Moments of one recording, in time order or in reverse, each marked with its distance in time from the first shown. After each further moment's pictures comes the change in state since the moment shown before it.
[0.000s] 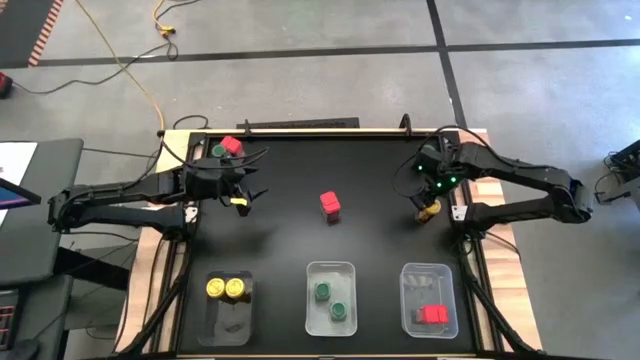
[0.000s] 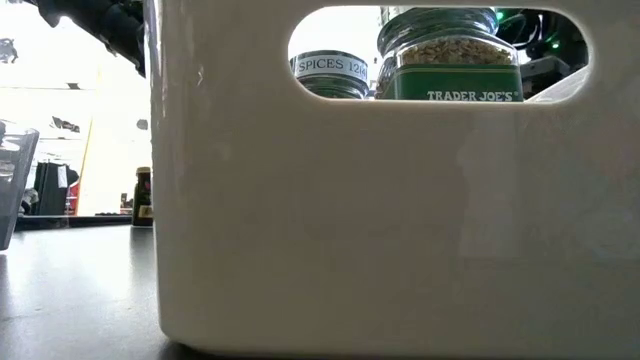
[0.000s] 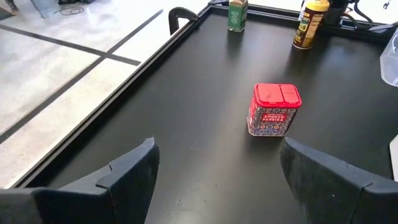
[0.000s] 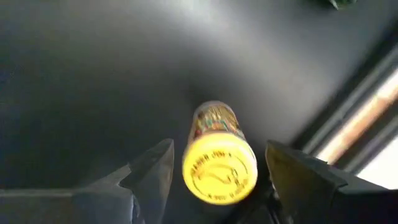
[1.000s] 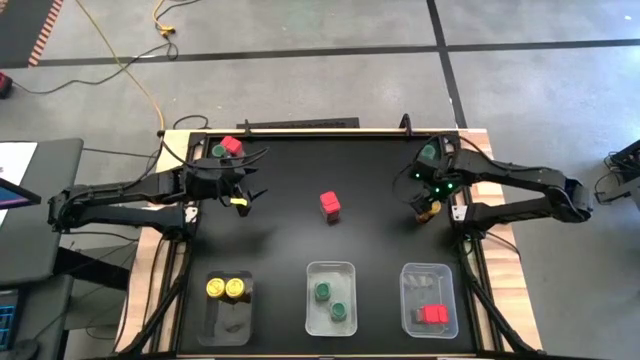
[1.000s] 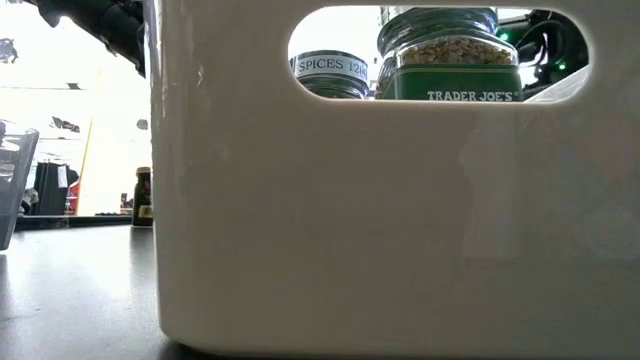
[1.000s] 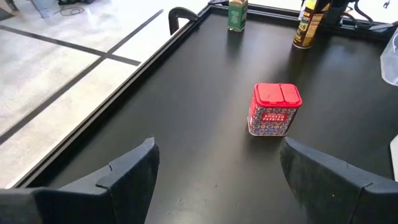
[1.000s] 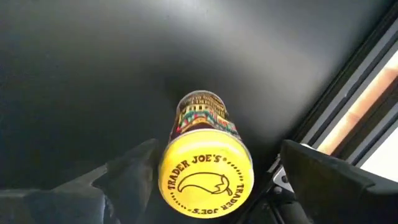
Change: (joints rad) left arm 0.000 0.000 0.000 0.000 0.000 0.004; right arm 0.020 0.000 -0.116 0.036 0.020 0.096
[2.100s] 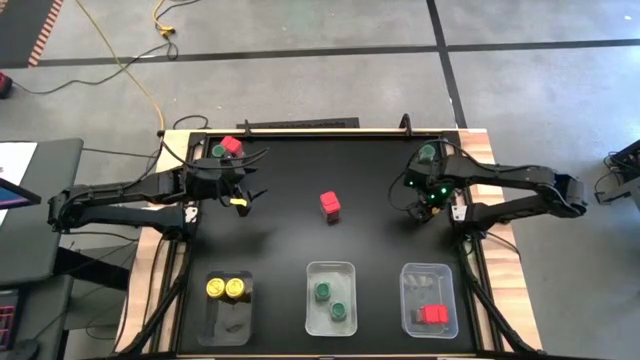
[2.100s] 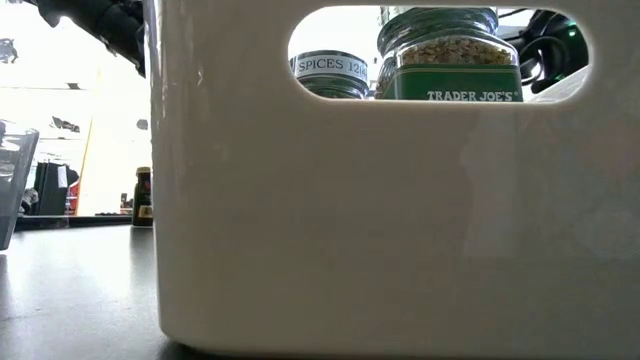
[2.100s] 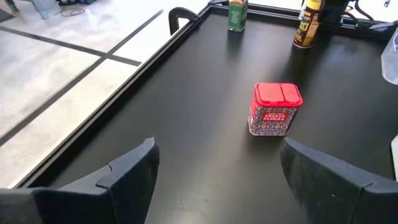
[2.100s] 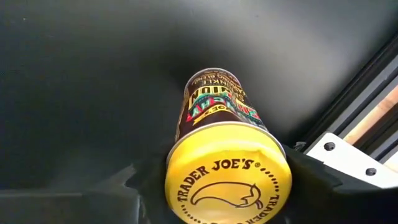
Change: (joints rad) left arm 0.000 0.000 0.000 0.000 -0.001 0.003; right arm 0.032 0.072 -0.057 0.059 -0.054 0.010
